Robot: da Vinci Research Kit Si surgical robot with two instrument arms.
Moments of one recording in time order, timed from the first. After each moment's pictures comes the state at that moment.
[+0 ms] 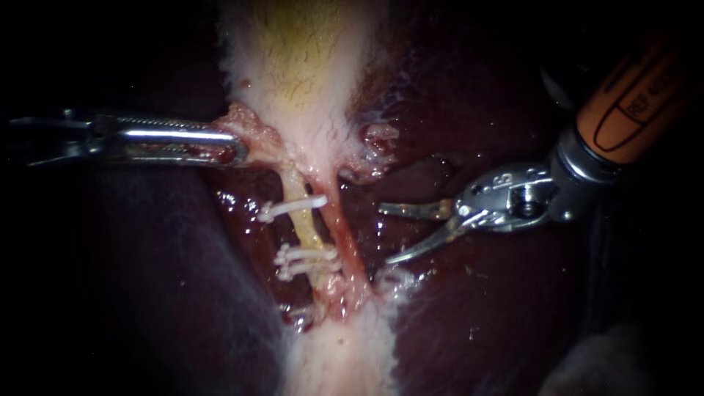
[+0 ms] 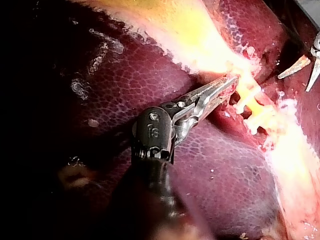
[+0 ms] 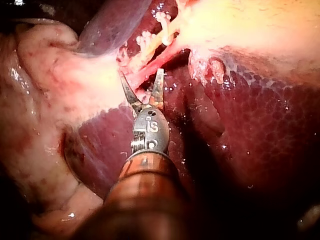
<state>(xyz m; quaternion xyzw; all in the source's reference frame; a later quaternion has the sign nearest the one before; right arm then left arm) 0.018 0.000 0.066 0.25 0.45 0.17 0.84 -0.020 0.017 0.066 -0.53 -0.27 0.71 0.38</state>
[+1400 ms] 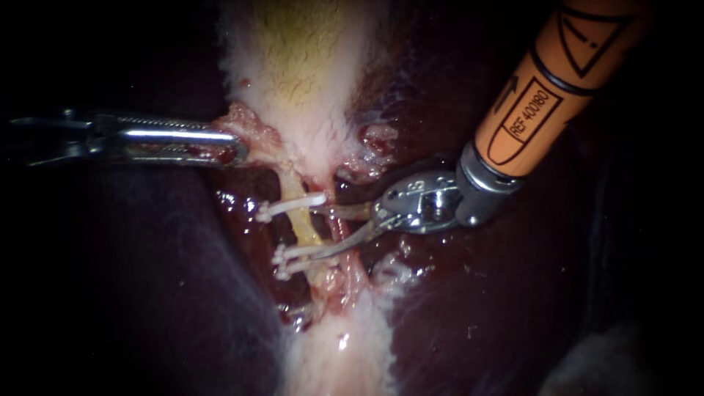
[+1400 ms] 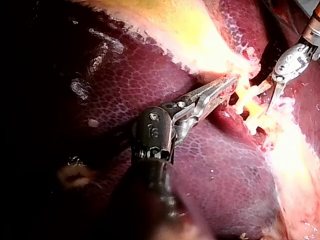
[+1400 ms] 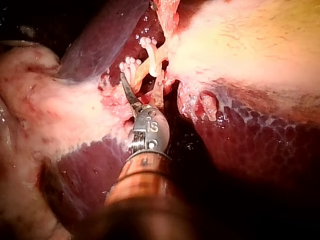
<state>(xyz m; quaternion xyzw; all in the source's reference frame) 0.025 -0.001 0.074 0.26 0.45 0.16 0.84 -0.020 0.017 0.066 -0.53 -0.27 0.71 0.38</state>
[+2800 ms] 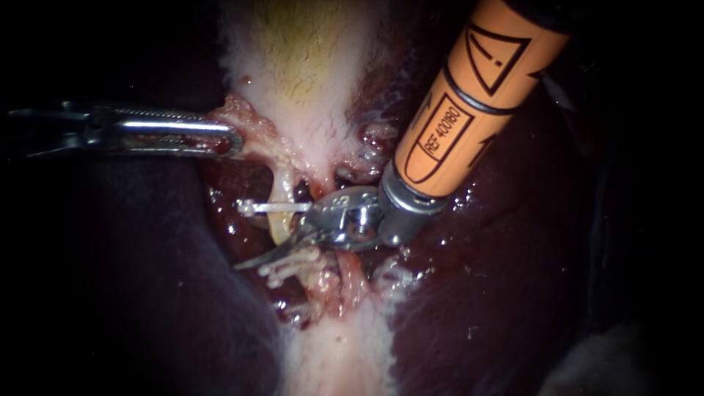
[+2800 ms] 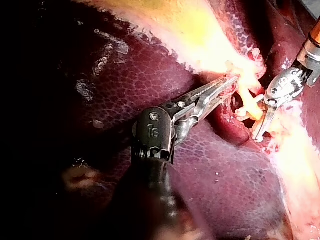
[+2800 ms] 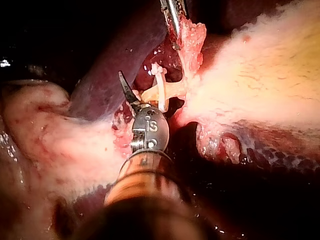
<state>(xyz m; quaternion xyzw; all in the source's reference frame) 0.032 -0.004 0.072 0.33 0.46 0.15 0.81 -0.019 0.017 0.067 -0.53 -0.26 0.71 0.38</state>
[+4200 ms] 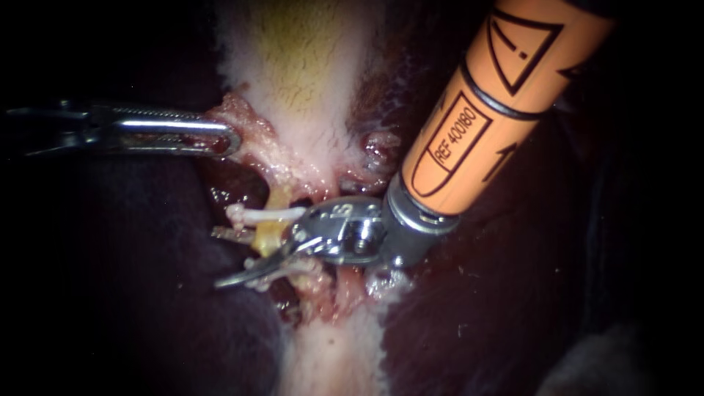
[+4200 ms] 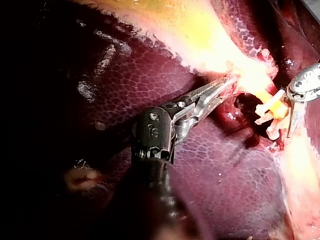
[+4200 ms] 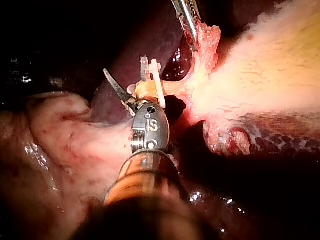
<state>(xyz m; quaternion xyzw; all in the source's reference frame) 0.033 -0.003 0.065 0.41 0.52 0.14 0.73 -0.019 0.017 0.067 -0.53 -0.26 0.71 0.38</state>
